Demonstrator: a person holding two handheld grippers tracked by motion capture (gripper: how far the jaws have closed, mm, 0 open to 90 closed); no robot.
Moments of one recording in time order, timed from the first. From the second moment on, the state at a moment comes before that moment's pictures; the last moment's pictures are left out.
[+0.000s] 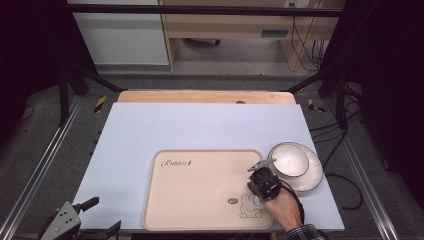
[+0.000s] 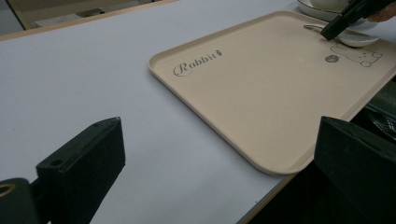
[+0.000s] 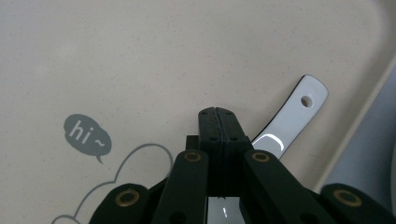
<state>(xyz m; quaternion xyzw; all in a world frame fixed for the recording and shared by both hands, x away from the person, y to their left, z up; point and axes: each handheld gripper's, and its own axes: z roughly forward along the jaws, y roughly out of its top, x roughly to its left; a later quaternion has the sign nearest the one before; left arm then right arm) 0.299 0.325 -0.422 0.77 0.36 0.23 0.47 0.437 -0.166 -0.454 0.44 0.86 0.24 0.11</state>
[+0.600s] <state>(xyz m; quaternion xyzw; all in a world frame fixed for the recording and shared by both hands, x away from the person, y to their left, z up) 0.299 0.325 -0.422 0.77 0.36 0.23 0.47 0.434 -0.172 -0.446 0.43 0.85 0.28 0.12</state>
